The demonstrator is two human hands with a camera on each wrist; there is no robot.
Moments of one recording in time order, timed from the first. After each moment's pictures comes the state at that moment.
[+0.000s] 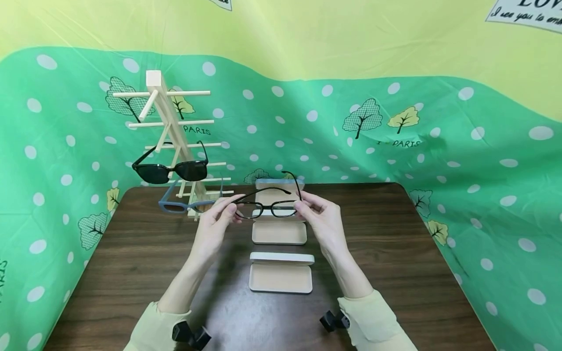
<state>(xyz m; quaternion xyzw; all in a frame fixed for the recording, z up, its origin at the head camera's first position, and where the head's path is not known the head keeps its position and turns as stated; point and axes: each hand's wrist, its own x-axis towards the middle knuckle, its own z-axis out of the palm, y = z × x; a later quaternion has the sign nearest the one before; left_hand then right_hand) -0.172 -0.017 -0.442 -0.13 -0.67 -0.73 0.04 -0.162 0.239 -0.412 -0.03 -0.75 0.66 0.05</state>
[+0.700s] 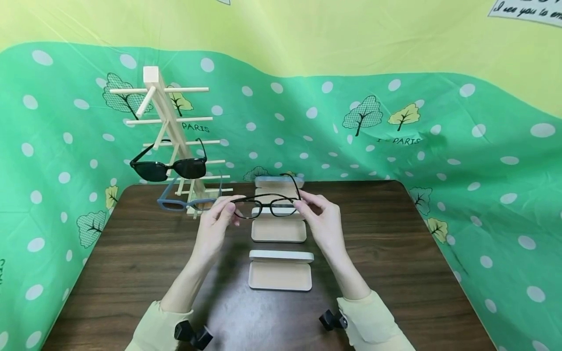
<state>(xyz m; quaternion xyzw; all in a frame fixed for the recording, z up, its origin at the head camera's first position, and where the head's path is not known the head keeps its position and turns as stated) -0.170 -0.014 -0.446 -0.13 -0.67 -0.73 0.07 -0.158 0.238 -0.417 -0.02 -0.82 0.56 0.13</state>
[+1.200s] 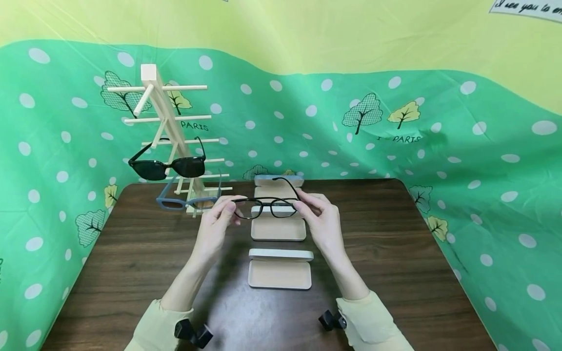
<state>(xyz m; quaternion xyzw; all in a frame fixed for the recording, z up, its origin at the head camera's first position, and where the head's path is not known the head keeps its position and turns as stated) -0.172 -0.012 -0.449 -0.13 -0.67 -0.73 0.05 -0.157 0.238 -0.424 0.01 -0.80 0.58 0.13</state>
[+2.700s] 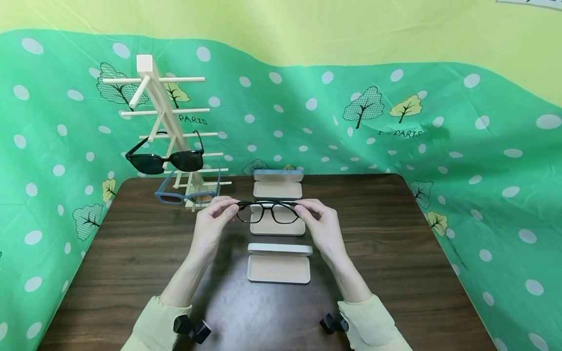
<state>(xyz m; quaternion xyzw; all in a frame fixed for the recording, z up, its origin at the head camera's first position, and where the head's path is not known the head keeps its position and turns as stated) -0.173 -0.015 -0.463 -0.04 -0.65 -0.76 0.03 -0.148 0.245 -0.439 0.00 -0.79 0.61 0.06</state>
